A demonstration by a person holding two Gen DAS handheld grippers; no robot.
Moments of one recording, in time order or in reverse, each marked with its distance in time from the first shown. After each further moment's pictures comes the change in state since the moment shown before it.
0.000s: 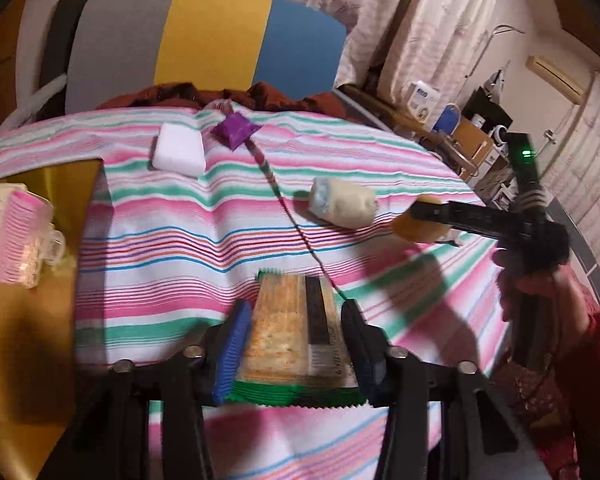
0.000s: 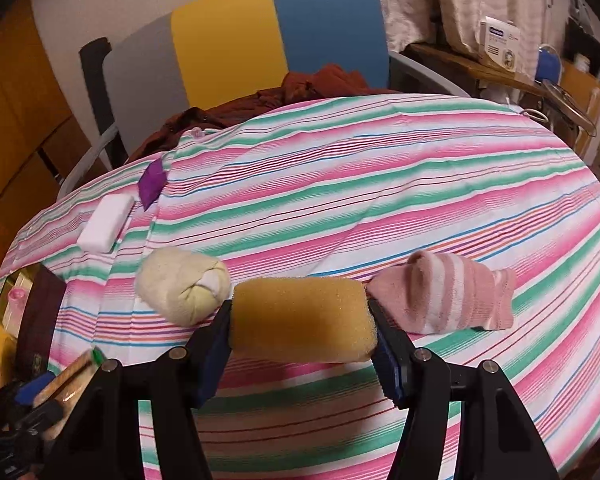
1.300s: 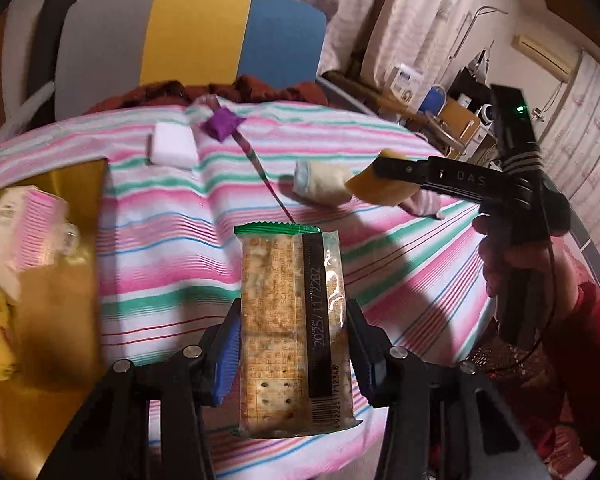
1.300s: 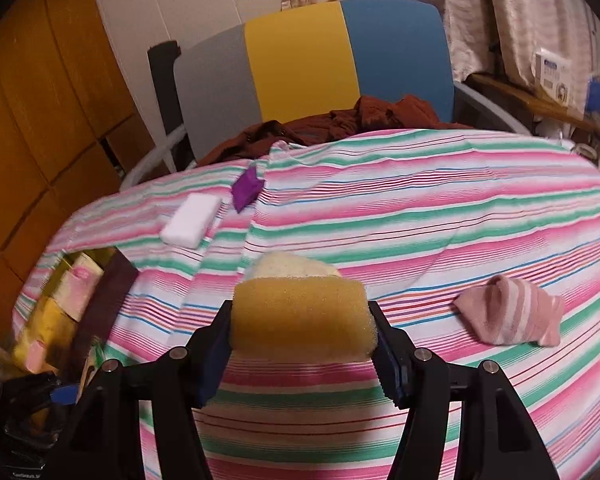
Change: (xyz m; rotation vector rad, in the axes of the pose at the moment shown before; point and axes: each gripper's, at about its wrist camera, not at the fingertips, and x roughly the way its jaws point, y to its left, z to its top) left arm -0.034 -0.007 -0.011 0.059 0.041 -0.008; right arm -0.028 0.048 -0.006 -0.086 -0.071 0.211
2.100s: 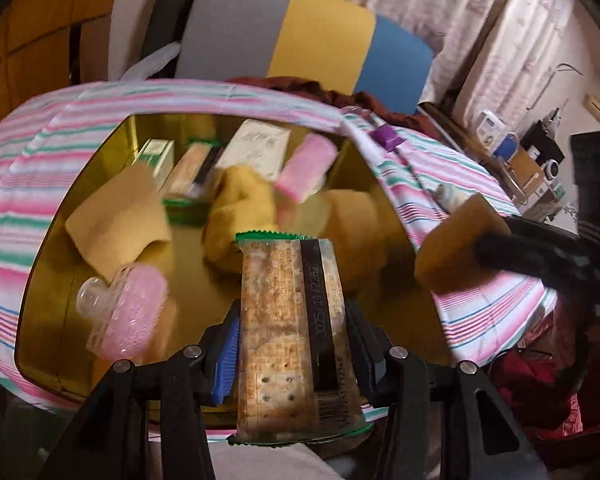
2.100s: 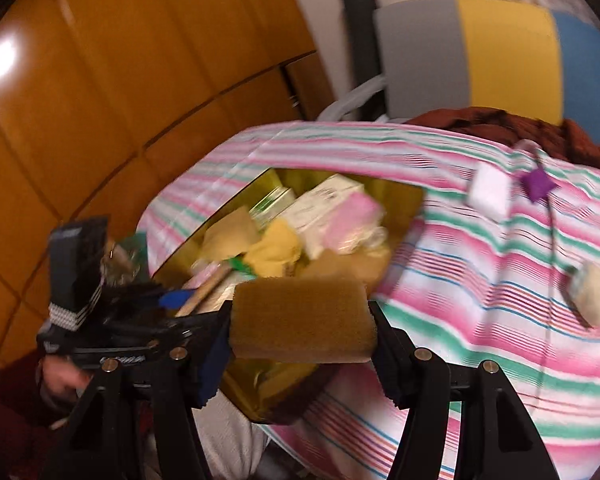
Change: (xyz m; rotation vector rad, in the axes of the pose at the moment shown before) left arm -0.101 0.157 -0.065 -0.259 0.000 0.187; right arm -0.008 0.247 -0.055 -0.371 0.166 0.447
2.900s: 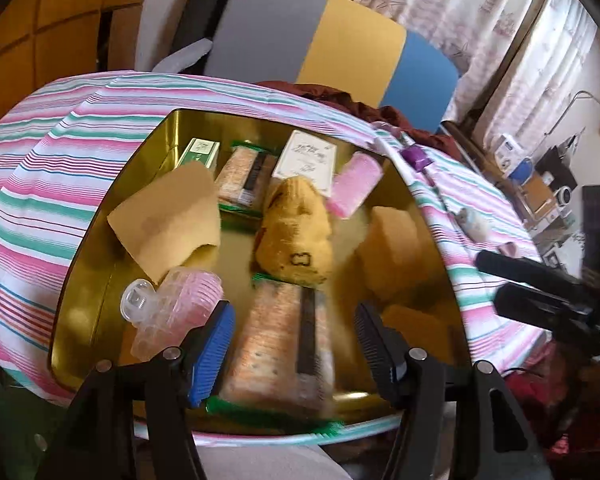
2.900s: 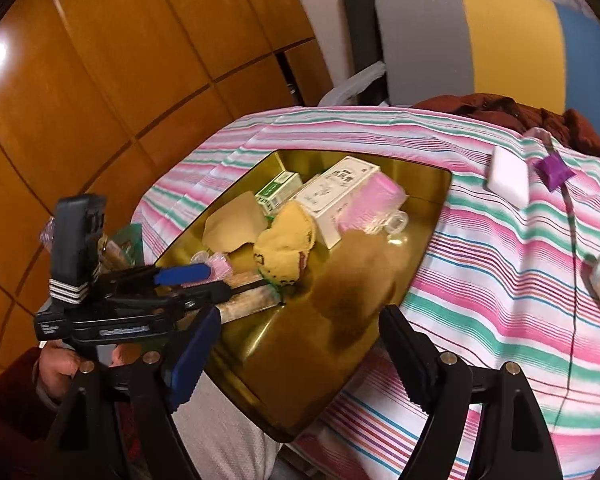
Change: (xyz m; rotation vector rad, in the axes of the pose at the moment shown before) left arm -0.017 0.029 0.003 -0.078 -0.027 0.008; right arm 0.020 0.008 -0.004 0.053 0.021 -0.014
